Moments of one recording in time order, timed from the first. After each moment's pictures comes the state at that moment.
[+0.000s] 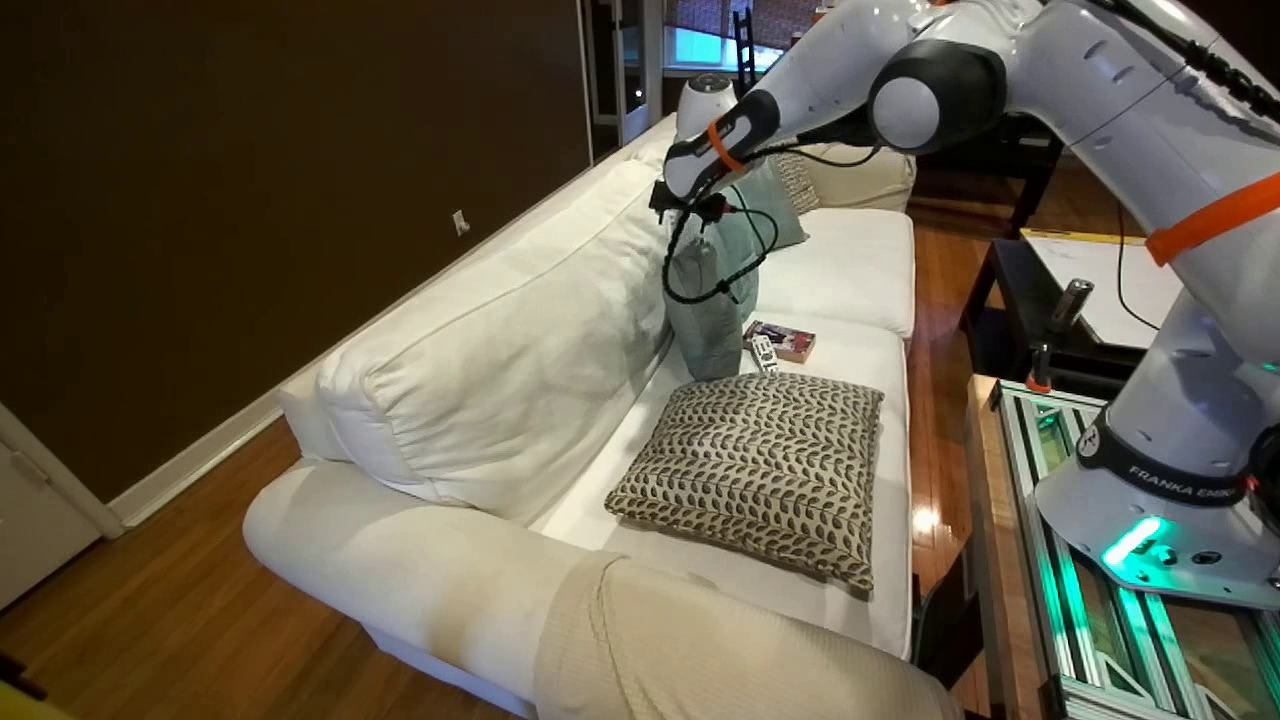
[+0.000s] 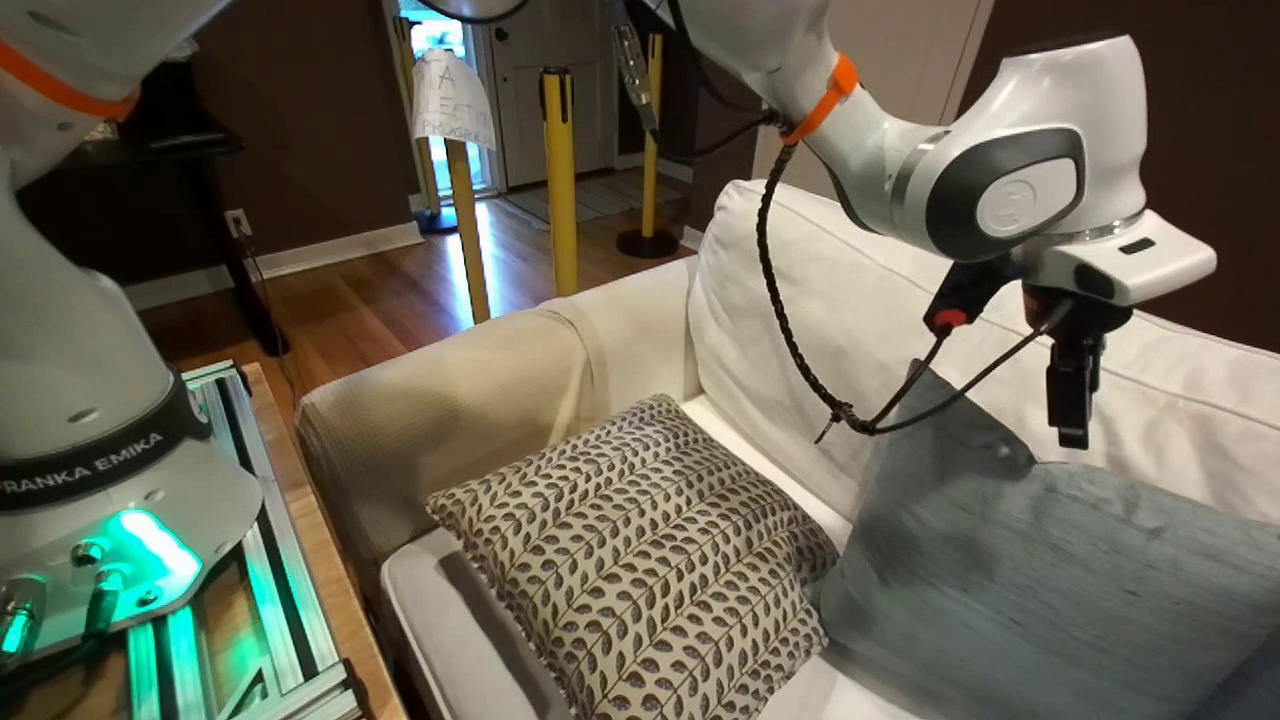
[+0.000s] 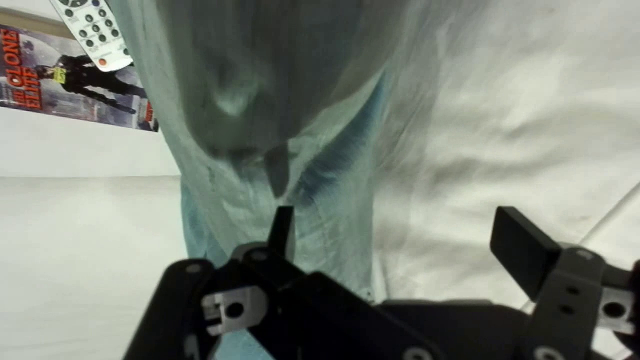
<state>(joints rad) -0.31 0.94 -0.34 -1.30 0.11 2.63 0.81</state>
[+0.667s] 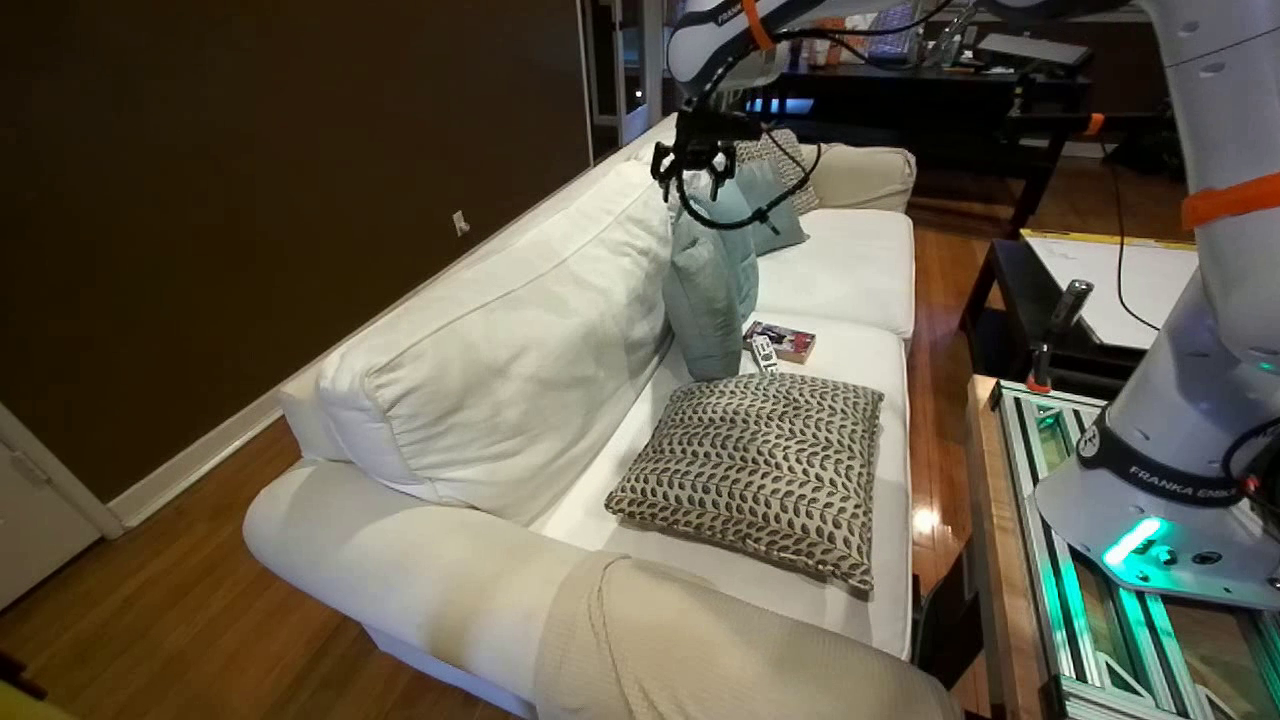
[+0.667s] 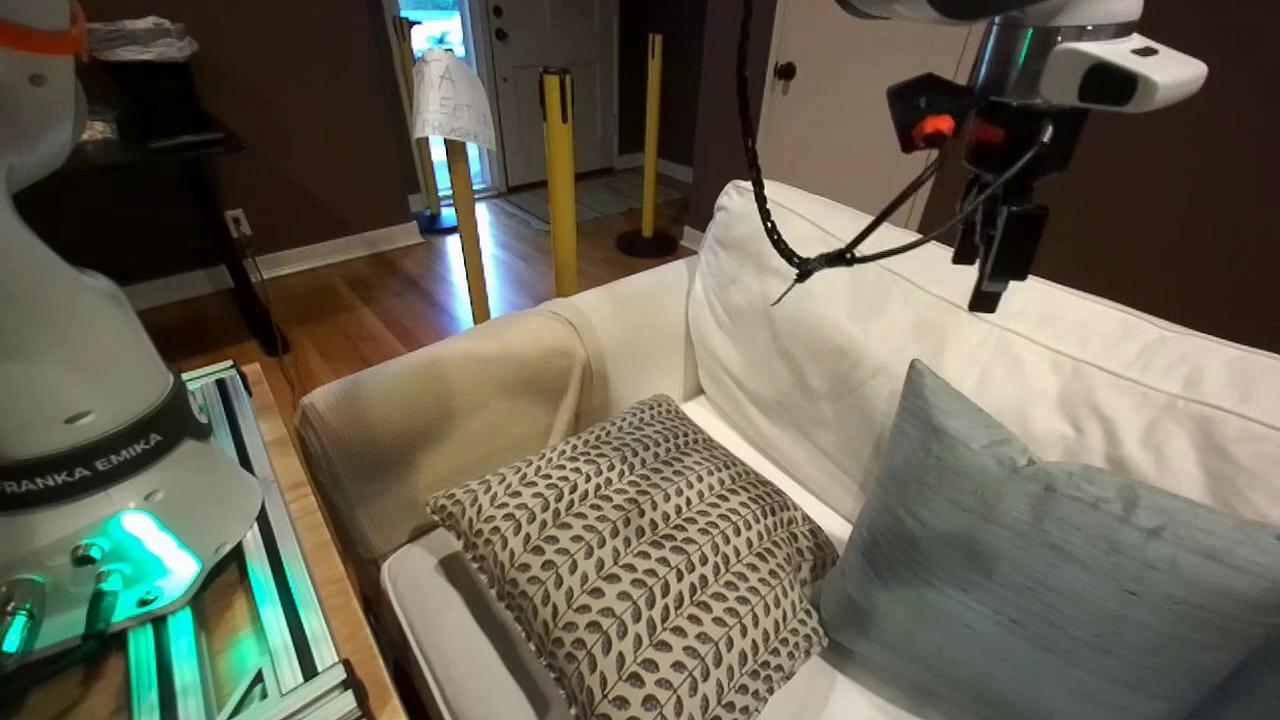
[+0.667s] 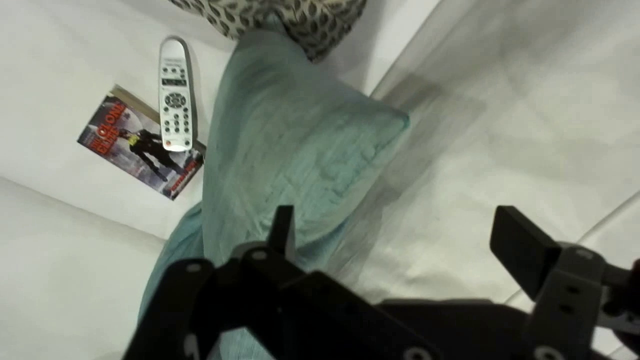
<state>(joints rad) -0.35 0.55 -0.19 -1.52 0.12 2.18 0.40</state>
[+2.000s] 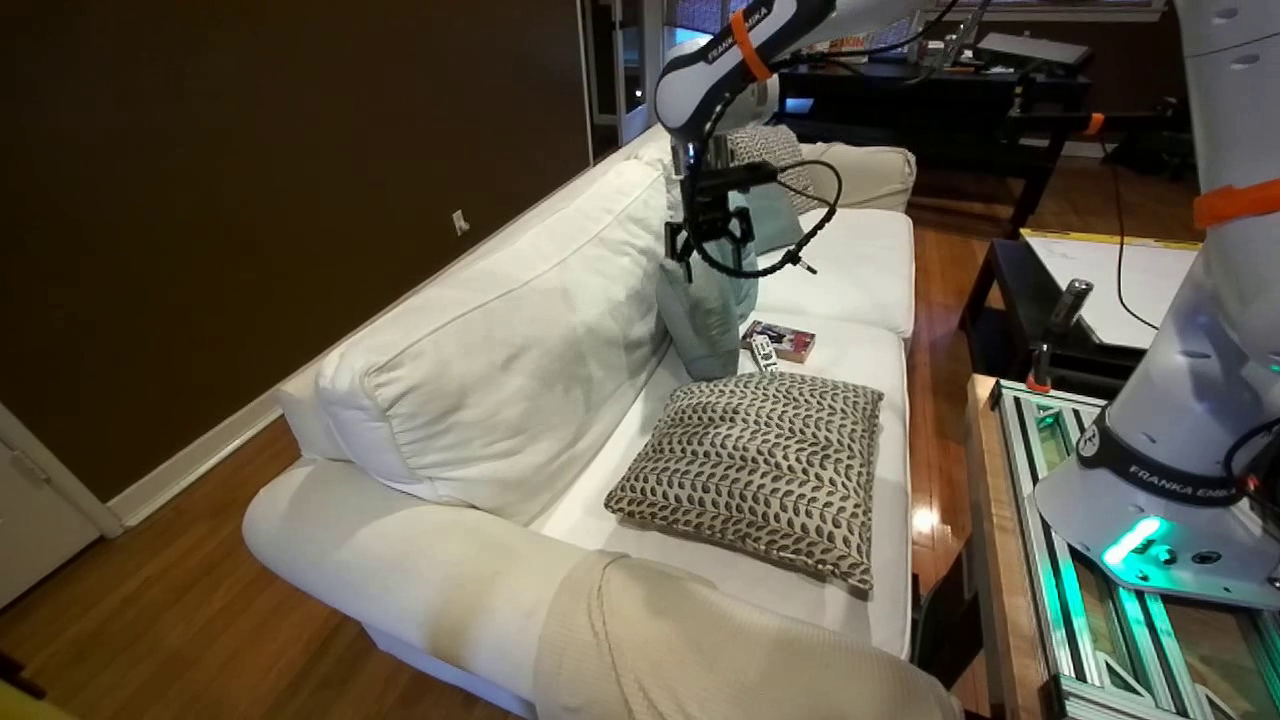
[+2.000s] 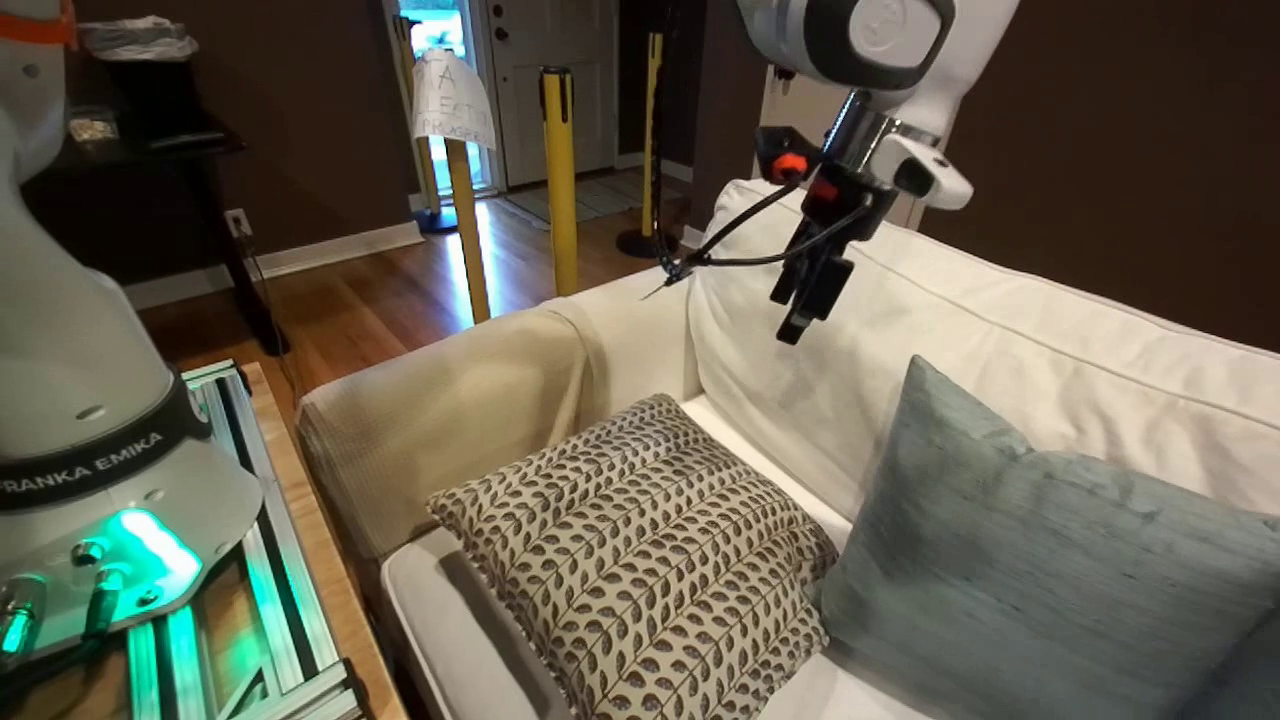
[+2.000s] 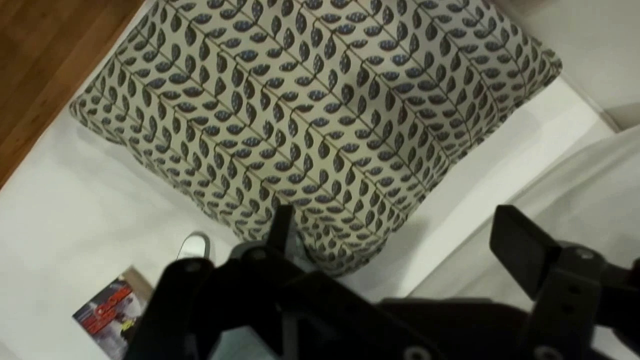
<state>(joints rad) -0.24 0.50 -0.17 -1.73 0.15 1.95 0.34</state>
